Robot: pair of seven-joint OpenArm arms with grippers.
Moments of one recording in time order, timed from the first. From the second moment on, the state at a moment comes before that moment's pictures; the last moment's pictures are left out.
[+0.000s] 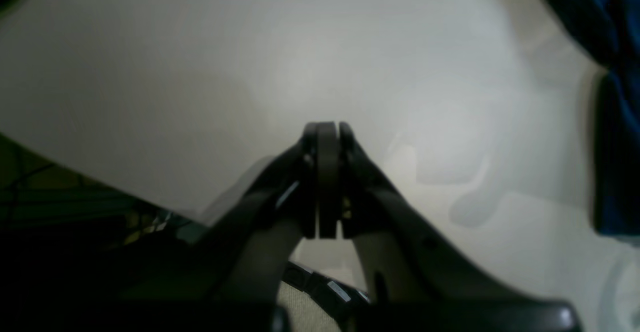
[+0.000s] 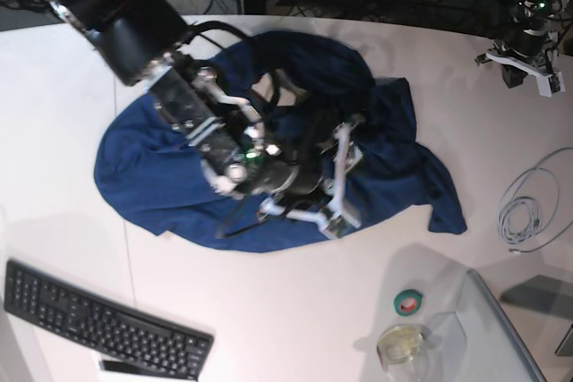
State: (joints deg) left arm 22.2 -9.9 -41.5 80.9 -13.5 -22.4 22.6; right arm 15.3 1.2 -40.2 83.5 19.7 9.8 -48.5
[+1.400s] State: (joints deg) left arm 22.8 -10.0 -41.5 81.0 -13.5 -22.4 22.4; right arm 9.0 17.6 7.3 62.2 19.7 10.2 -32.7
